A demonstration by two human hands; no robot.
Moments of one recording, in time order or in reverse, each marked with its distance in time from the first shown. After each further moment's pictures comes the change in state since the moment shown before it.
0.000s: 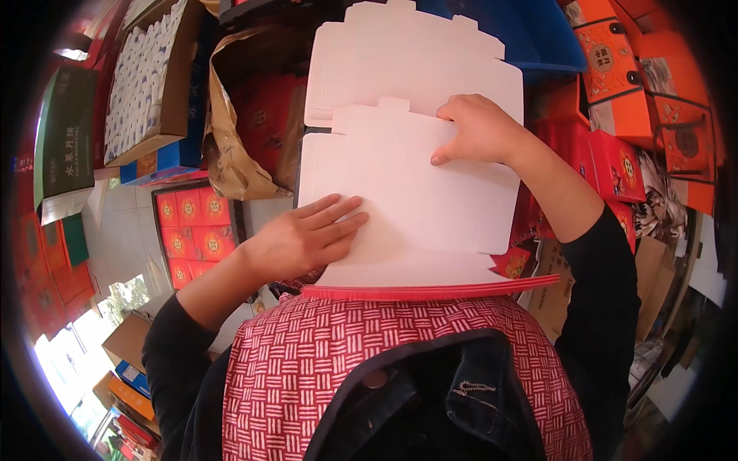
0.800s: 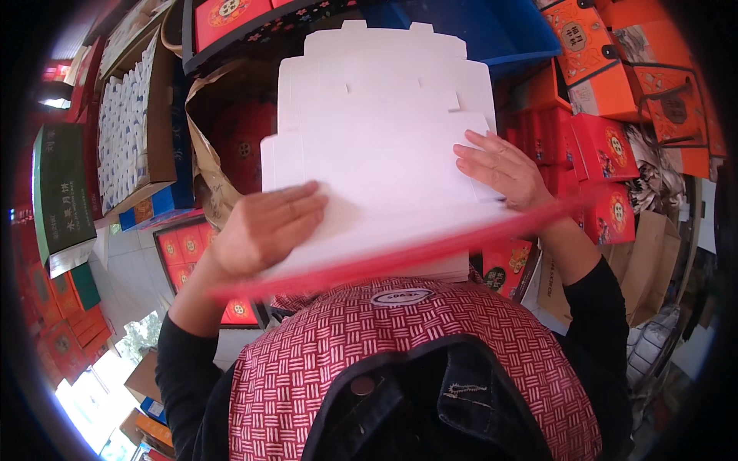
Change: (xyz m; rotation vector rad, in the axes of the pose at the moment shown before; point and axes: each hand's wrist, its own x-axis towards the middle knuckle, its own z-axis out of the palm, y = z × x) left_hand 0.027 -0.052 -0.041 0.025 0.225 0.045; right_hand -0.093 0.045 0.020 0.043 0.462 -0.417
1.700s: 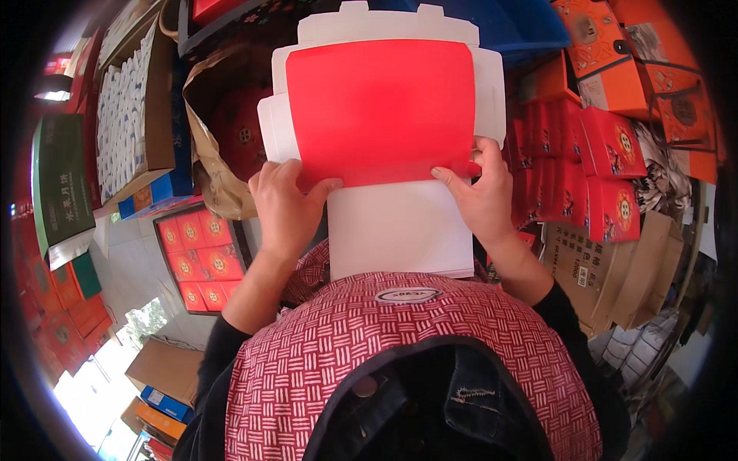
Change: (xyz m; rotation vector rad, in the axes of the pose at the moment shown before) left_hand 0.011 0.027 0.060 0.146 0.233 -0.996; right_hand 0.016 -0.044 0.079 0.245 0.490 0.746
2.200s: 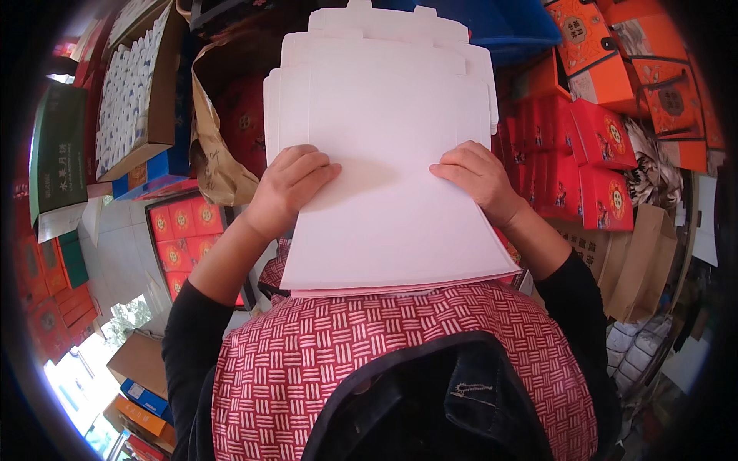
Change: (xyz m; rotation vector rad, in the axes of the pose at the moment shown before) left_hand -0.013 -0.025 -0.013 -0.229 -0.062 0.811; right_hand -0.003 0.014 -0.037 -0.133 -0.410 -0.829
